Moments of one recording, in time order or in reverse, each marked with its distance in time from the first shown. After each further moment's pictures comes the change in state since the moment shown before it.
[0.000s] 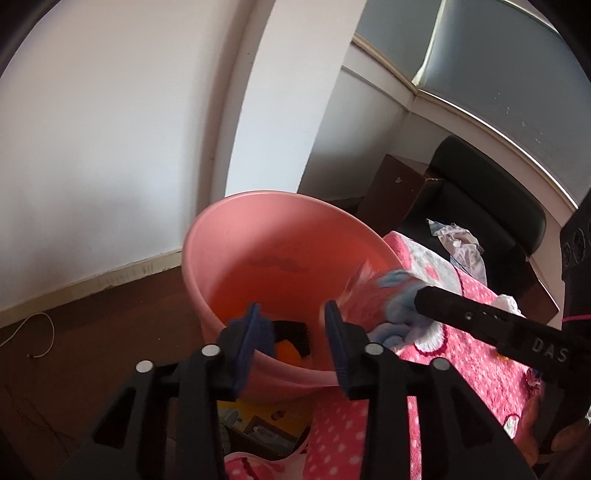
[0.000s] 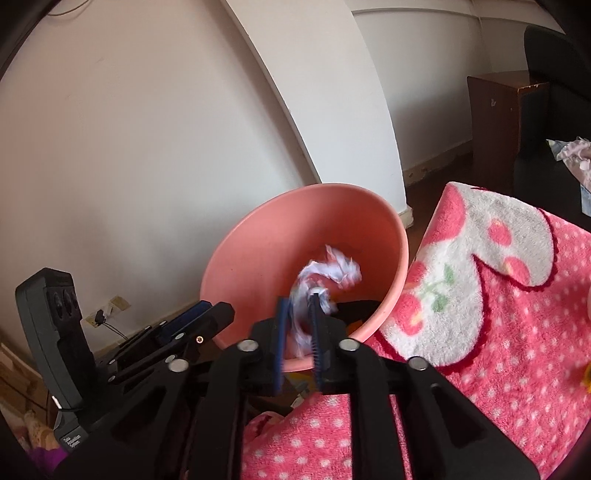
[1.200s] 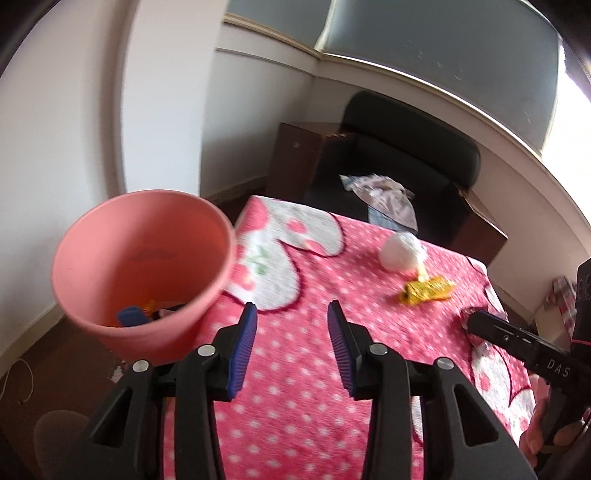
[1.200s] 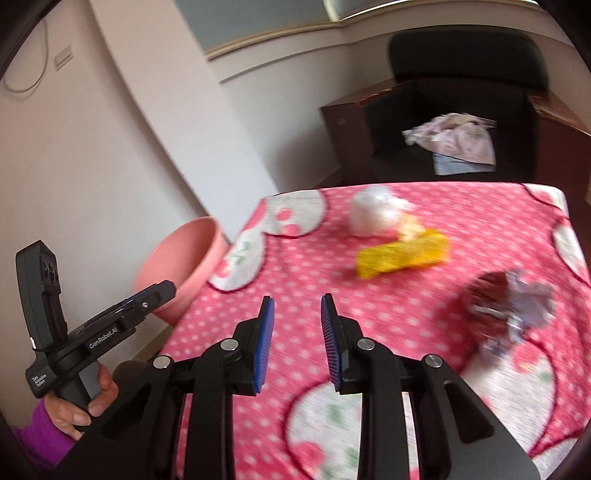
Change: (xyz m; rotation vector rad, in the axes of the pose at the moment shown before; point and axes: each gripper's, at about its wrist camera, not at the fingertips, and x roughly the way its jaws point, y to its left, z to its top) left arm -0.030 -0.157 -0.042 0.265 0.087 -0.200; right arm -0.194 -0.115 -0.110 0.238 -0.212 -0.275
